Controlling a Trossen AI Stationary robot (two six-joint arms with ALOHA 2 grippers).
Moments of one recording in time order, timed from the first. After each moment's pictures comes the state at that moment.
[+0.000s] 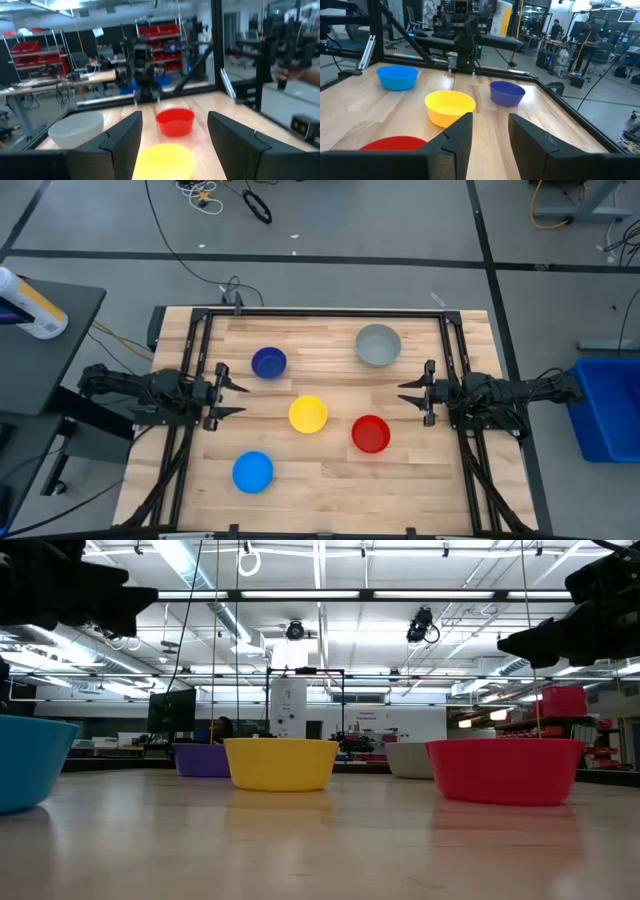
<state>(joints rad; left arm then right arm) -0.19 0.03 0.04 0.11 -0.09 0.12 0.11 0.11 0.01 0.05 0.18 -0.15</state>
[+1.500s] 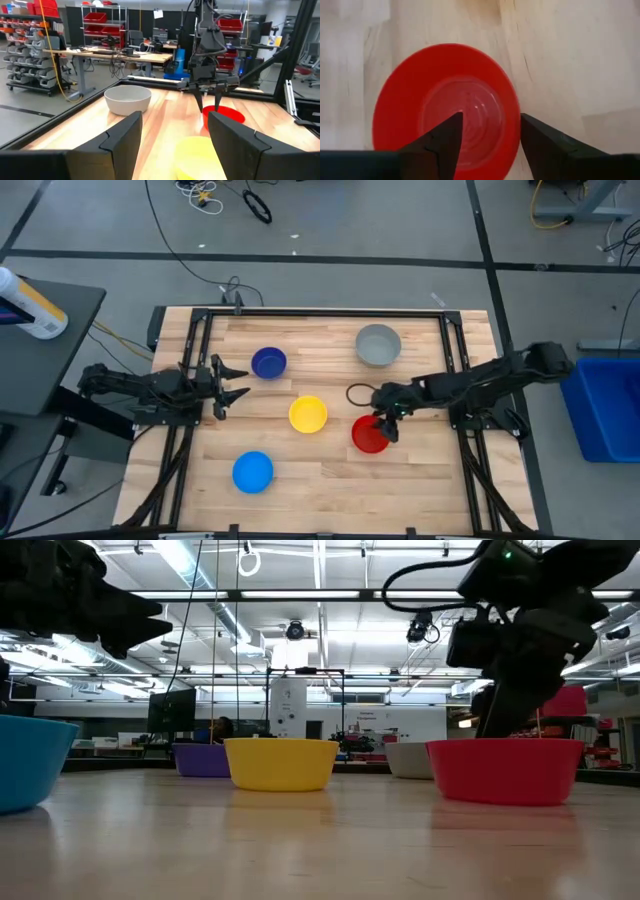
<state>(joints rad) -0.19 0.03 0.04 0.05 -0.42 -0.05 0.09 1.36 0.58 -0.19 -0.11 0.37</state>
